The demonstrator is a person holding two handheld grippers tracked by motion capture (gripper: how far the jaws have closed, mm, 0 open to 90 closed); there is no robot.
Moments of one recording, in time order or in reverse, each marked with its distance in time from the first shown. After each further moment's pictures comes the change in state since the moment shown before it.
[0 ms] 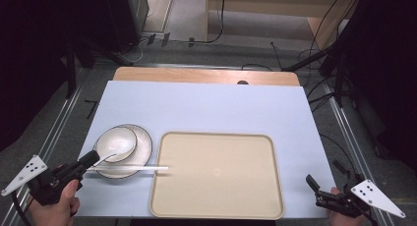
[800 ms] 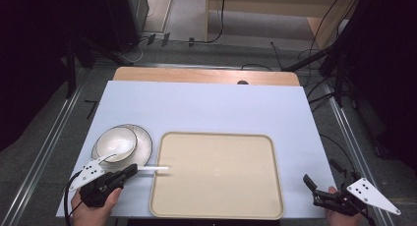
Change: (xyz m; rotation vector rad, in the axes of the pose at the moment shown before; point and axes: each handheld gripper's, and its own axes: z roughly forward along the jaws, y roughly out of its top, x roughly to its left) left arm -0.038 -0.045 0.055 0.233 -0.040 0.068; right arm 0.001 -0.002 0.005 0.014 0.015 -0.007
